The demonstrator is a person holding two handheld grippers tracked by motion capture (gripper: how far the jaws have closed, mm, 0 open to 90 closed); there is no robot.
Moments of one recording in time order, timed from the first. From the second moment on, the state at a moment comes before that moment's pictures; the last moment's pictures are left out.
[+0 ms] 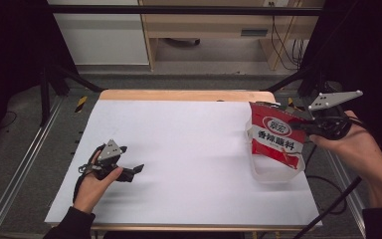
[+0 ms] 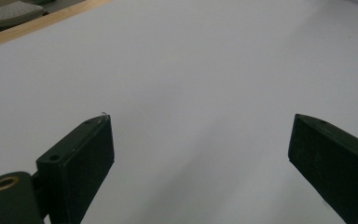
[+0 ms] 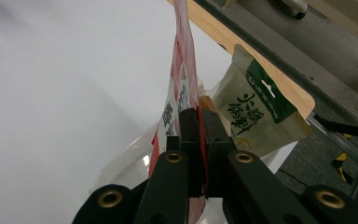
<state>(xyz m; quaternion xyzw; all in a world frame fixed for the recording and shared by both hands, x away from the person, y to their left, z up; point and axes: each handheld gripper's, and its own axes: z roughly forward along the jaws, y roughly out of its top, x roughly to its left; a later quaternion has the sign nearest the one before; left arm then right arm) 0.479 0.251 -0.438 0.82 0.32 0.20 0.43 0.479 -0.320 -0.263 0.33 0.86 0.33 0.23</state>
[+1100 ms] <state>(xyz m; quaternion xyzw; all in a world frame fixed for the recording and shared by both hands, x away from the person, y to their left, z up) 0.479 0.247 -0.441 0.83 0.32 0.19 0.42 0.462 -0.357 -0.309 0.39 0.84 0.31 0.21</state>
